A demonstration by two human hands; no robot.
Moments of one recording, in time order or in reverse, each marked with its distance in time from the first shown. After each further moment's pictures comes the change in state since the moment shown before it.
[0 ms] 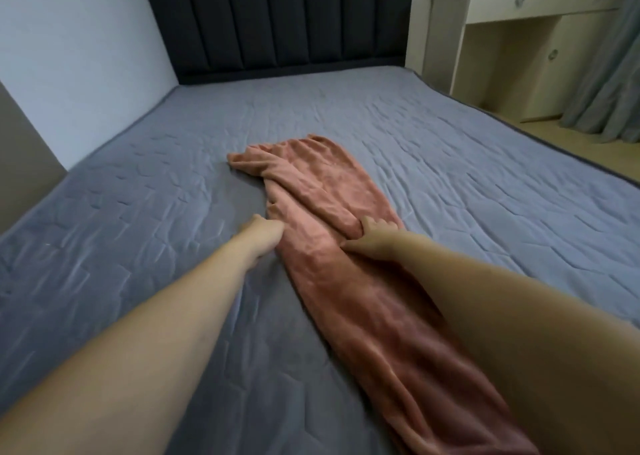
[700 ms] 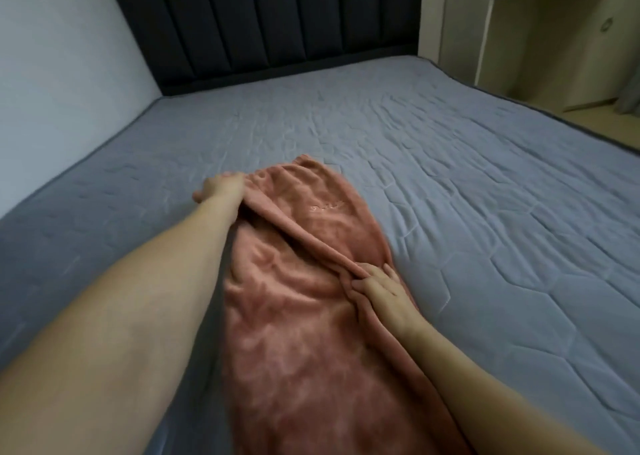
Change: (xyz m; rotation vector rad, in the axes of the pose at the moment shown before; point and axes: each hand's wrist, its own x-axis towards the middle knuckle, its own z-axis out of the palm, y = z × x) left_hand 0.301 0.105 -0.002 -0.307 0.409 -0.122; right_hand 0.140 0.033 0.016 0.599 0.211 -0.421
